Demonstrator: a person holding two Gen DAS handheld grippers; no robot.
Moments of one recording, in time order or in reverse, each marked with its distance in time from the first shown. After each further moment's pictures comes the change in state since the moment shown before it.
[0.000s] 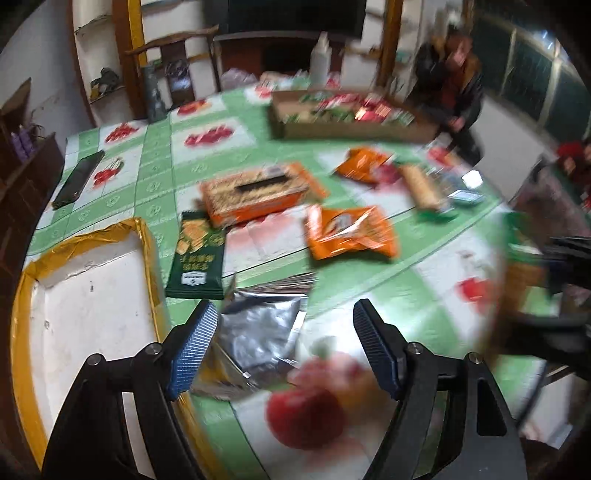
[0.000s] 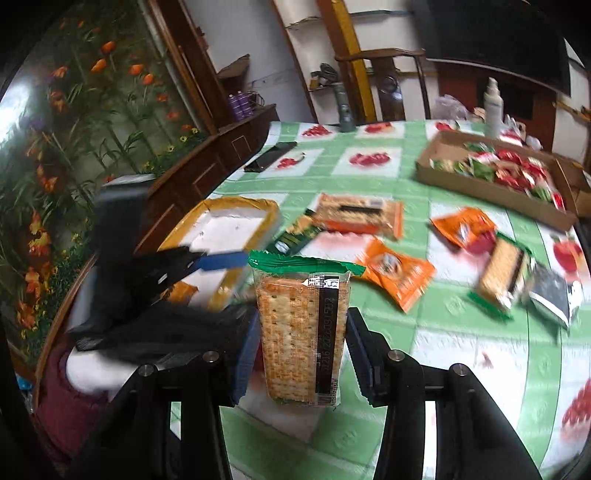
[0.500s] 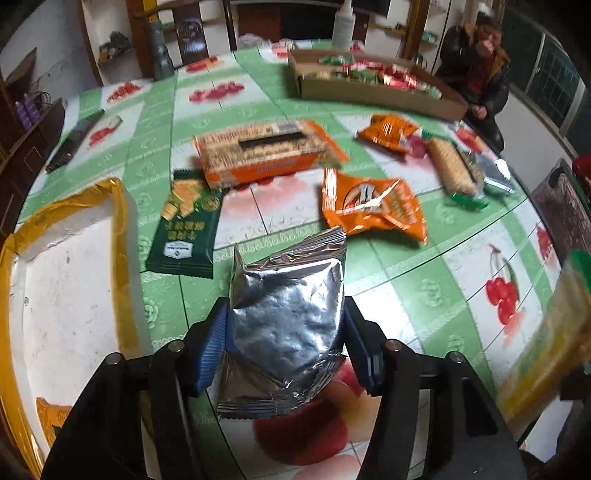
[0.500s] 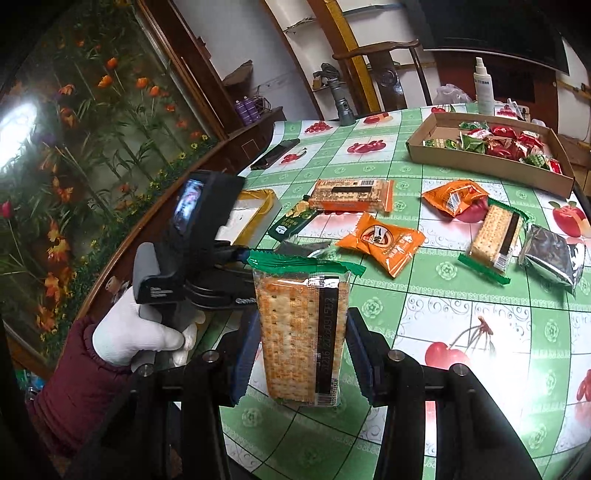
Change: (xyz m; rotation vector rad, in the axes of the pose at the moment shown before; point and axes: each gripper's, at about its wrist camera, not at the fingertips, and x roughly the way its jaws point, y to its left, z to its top) left arm 0.022 0.003 -0.010 -0.087 0.085 -0.007; right arm -0.016 -0.023 -0.026 0.028 -0.011 0.070
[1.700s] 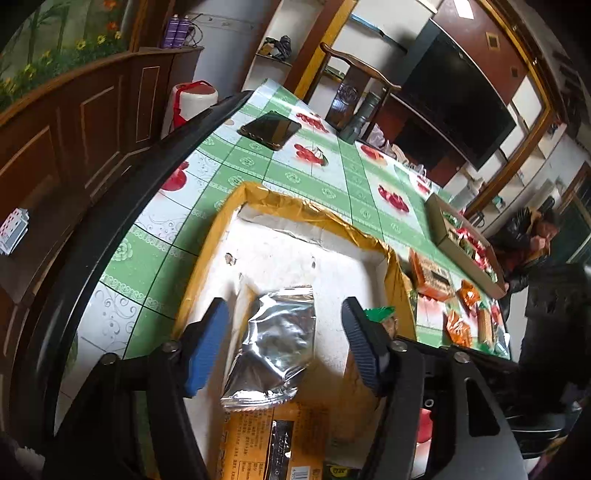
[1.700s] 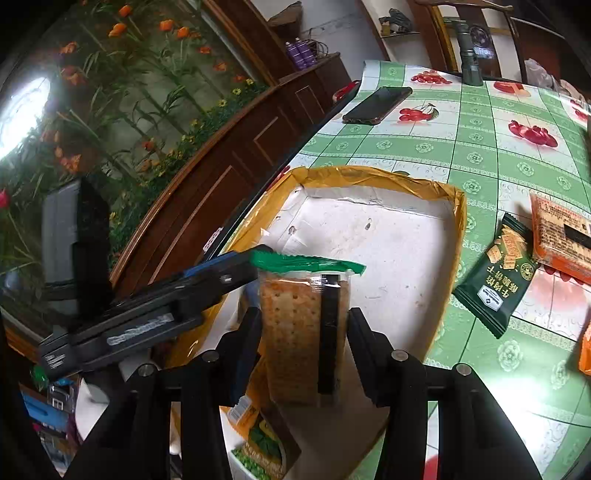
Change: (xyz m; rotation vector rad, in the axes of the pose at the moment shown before) left arm -0.077 0.222 -0.066 -0.599 -0.253 -0.034; right arm 0.214 0.151 0.085 -0.063 0.205 0.158
